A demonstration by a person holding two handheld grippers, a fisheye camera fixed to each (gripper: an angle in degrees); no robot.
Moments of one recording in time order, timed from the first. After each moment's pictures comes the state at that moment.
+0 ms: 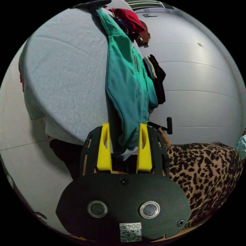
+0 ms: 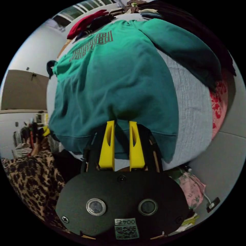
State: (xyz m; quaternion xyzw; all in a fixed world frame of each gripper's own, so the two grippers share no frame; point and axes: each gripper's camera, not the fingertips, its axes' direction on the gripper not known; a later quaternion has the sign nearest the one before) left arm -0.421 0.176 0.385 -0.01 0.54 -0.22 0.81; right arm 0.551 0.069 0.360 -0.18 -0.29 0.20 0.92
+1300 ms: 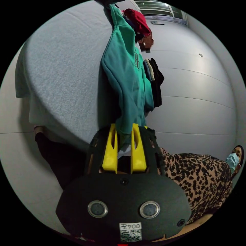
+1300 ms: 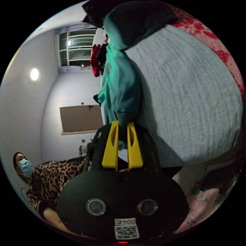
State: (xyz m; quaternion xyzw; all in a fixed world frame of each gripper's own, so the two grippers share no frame) left arm -0.382 0.227 0.370 0.00 0.58 -0.27 0.77; right arm 0.759 0.230 0.333 -0.05 -0.59 0.34 0.73
